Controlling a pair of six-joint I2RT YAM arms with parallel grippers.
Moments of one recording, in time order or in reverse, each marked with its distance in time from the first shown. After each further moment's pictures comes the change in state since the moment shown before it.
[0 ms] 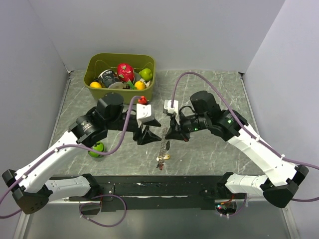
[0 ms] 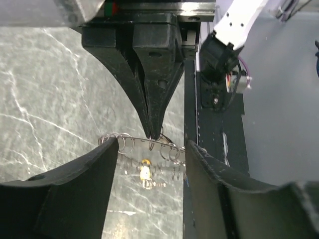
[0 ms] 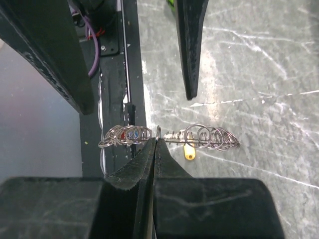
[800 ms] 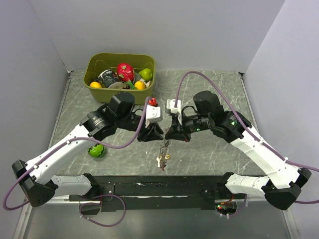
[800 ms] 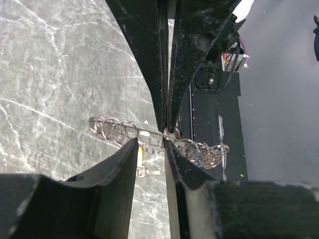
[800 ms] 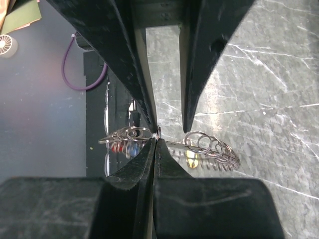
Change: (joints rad) left arm 0.000 0.106 0.021 -0.084 0.031 0.059; right arm 0.000 -0.026 0.000 0.026 -0.039 0.018
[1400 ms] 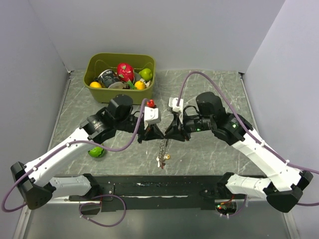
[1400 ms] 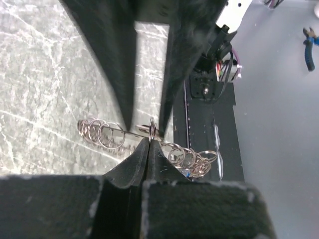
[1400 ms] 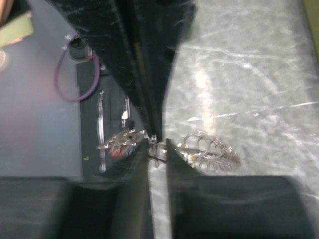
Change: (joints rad) left arm -0.003 -0.024 -0.062 0.098 0.032 -0.040; right arm -0.002 -0.026 -0.036 0.068 0.030 0.053
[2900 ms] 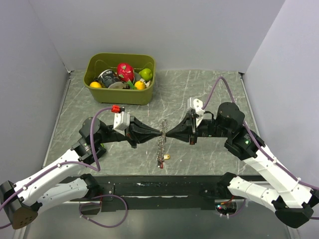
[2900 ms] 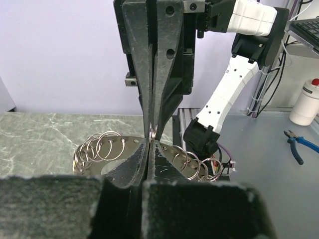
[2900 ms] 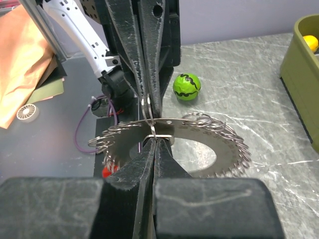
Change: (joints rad) left arm -0.001 -0.304 -0.443 0.898 -0.039 -0.438; right arm -0.018 -0.232 -0.211 0.410 -0.090 0.233
